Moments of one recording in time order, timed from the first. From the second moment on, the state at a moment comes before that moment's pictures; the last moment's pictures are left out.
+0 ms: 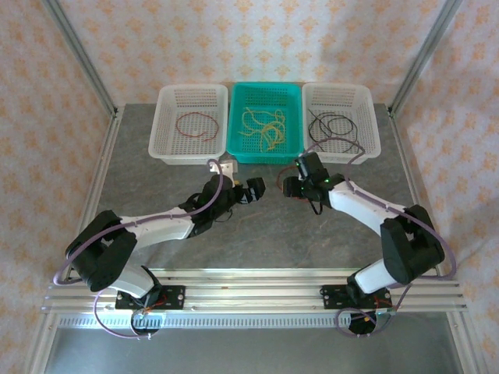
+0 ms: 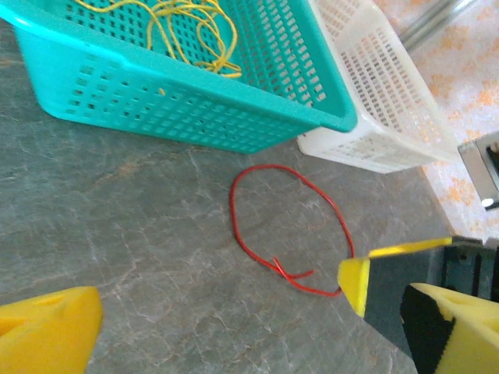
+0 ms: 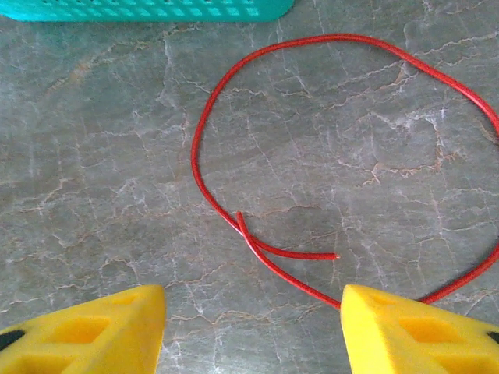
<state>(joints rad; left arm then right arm) -0.70 1.47 0.68 0.38 -0.14 -0.76 0.48 1.48 0.90 -0.38 0.05 0.41</state>
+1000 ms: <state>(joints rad) -0.65 1.47 0.65 0.41 -0.10 -0.78 0.55 1.71 0.90 -0.31 0.18 0.35</state>
